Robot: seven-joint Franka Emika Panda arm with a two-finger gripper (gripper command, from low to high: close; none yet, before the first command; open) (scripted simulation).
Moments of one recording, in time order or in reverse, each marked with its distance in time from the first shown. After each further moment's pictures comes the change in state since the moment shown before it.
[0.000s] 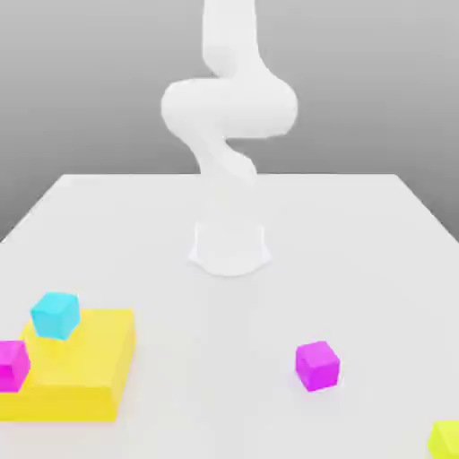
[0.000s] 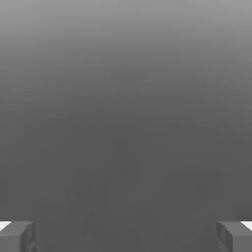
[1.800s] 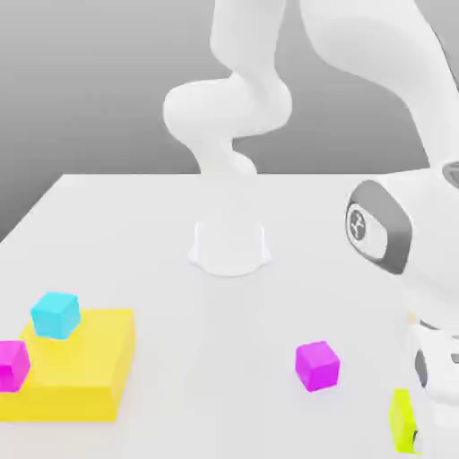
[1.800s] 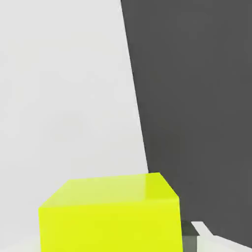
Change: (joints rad) arm 0.329 1.055 -0.122 0.104 0.021 0.215 -0.915
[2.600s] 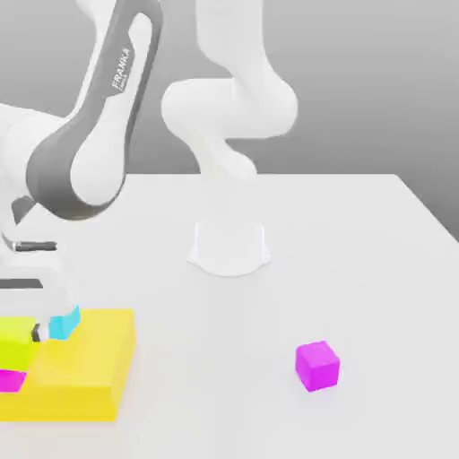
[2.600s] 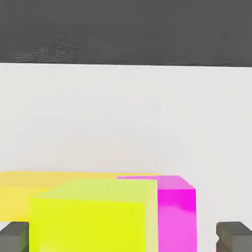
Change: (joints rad) arm -0.416 -0.111 -0.421 -0.138 0.172 -0.023 0.260
